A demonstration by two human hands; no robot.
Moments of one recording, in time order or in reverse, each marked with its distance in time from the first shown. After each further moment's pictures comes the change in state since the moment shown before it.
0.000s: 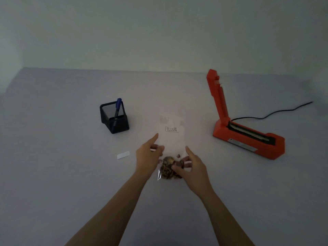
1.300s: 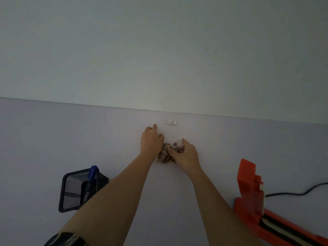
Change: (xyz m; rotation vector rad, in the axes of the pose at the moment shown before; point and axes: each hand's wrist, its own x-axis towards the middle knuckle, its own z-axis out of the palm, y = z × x) left_hand 0.298 0.082 0.055 0.714 0.136 0.197; right_hand 0.312 -0.055 -0.001 -0.132 0.005 0.072
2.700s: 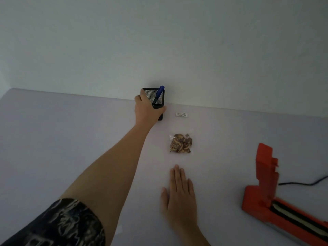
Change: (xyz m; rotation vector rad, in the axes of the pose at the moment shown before) left_hand 0.027 -0.018 -0.073 -0.228 0.242 0.054; right_hand -0.133 0.065 0.094 -0.672 0.206 -0.382
